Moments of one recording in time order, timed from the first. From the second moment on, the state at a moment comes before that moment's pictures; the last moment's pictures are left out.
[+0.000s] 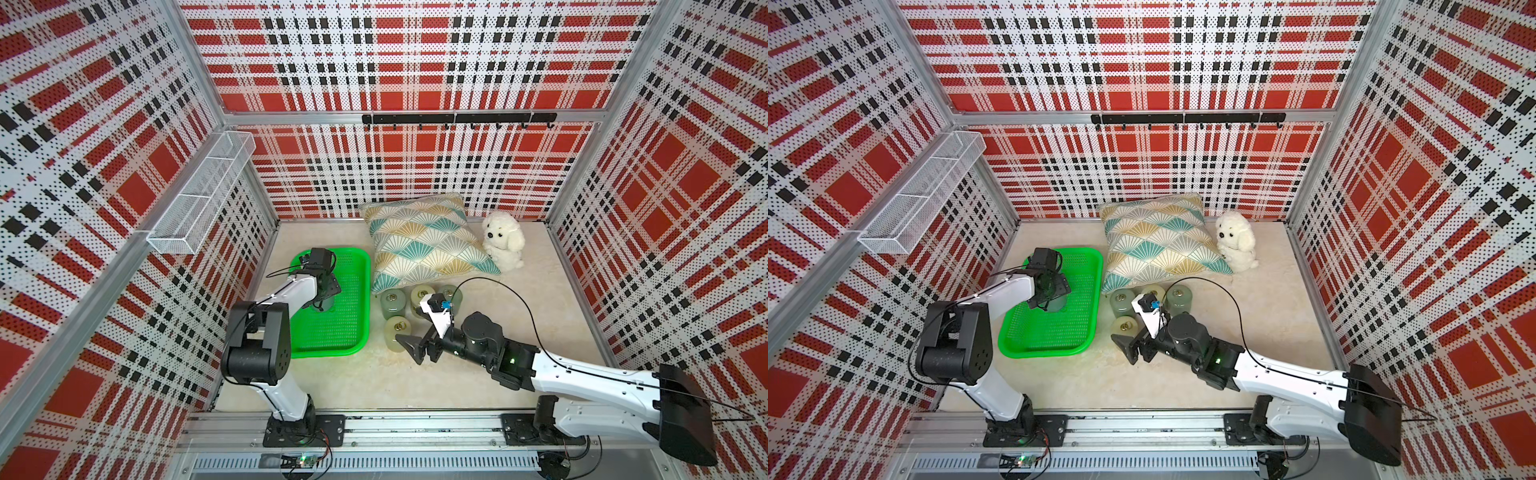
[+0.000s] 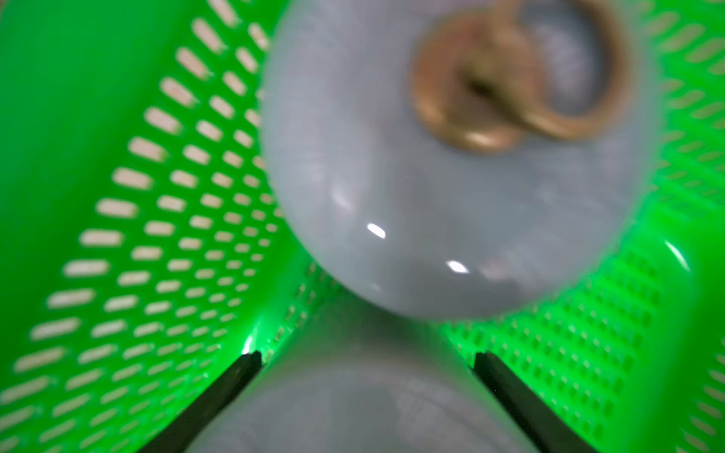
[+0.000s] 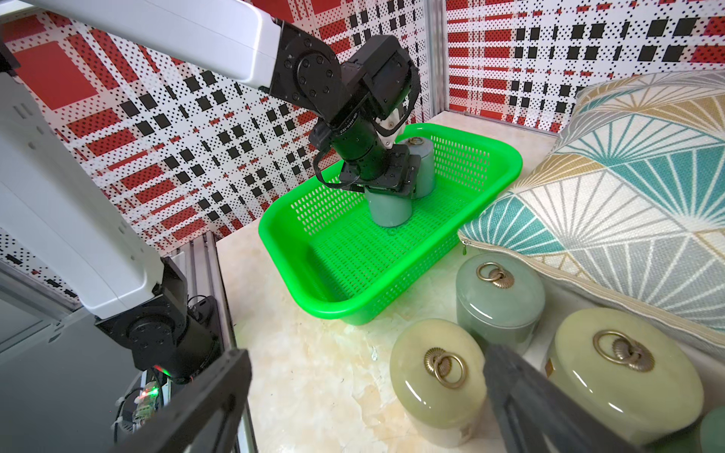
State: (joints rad) left arm -0.10 1.67 1.04 -0.48 -0.29 -0.52; right arm 1.09 1.11 0.63 0.26 0.03 0.23
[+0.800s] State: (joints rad) left arm -0.50 1.28 1.11 -0.67 -0.26 -0.56; right arm 1.09 1.09 0.63 0.17 0.17 0.22
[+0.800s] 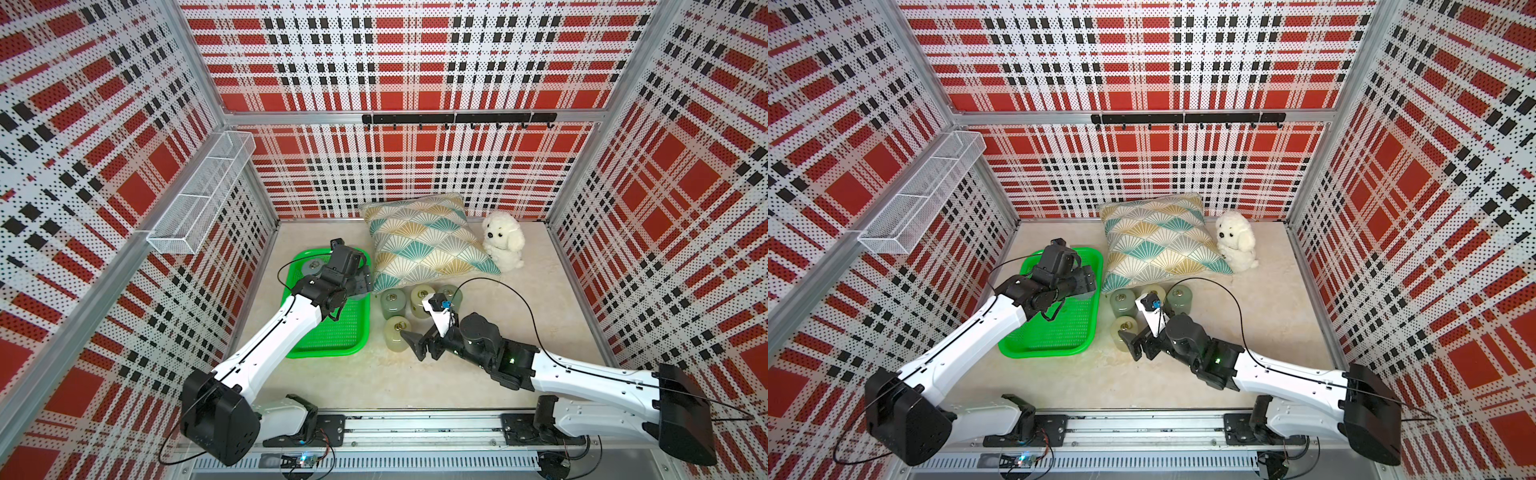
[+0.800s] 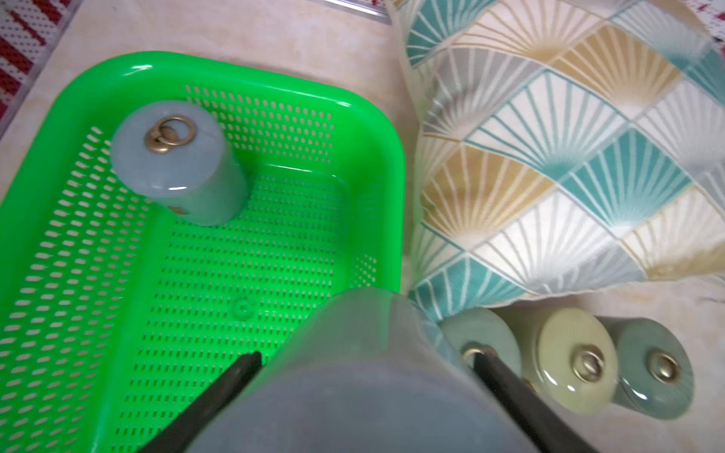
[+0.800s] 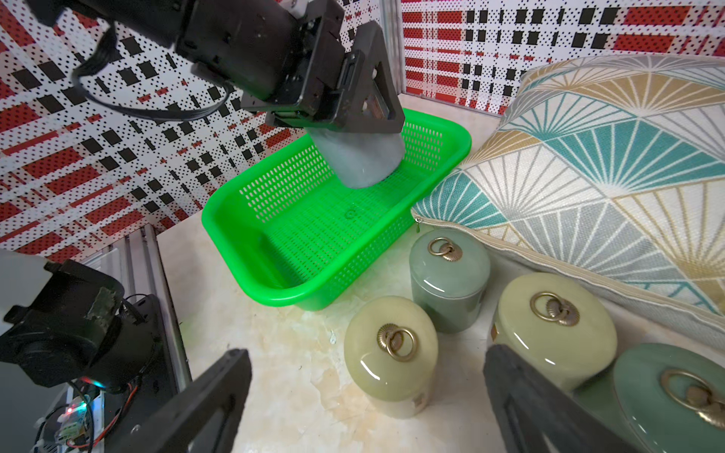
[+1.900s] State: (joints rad) left arm -1.06 1.66 1.10 -0.48 -0.25 -0.71; right arm 1.09 0.57 0.48 -0.30 0.34 0.40
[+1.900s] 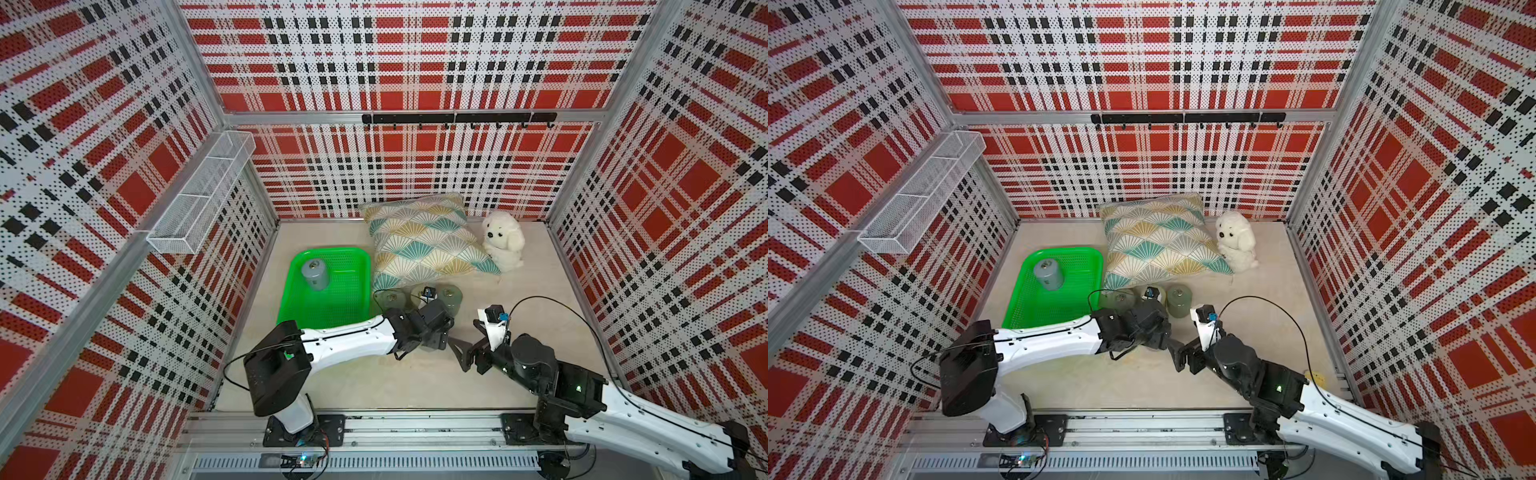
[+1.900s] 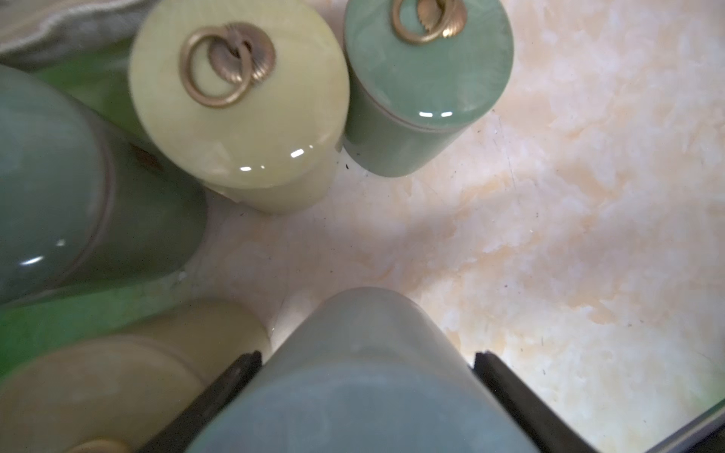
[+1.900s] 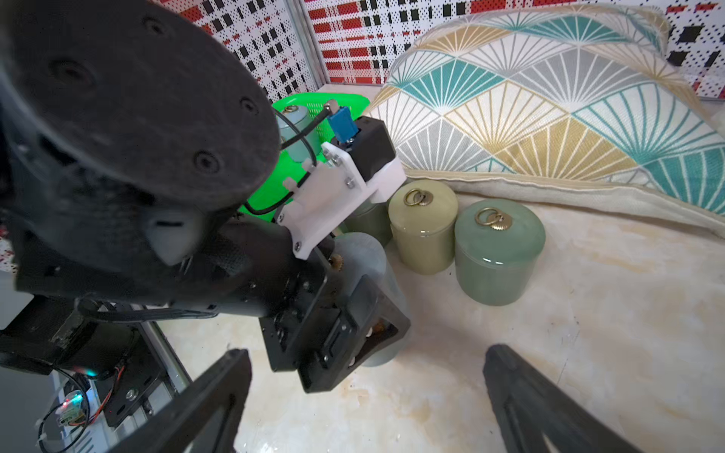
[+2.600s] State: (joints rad) left arm -1.04 1.77 1.09 -0.42 -0.25 -0.69; right arm 1.09 0.58 0.46 -0.31 0.31 0.42
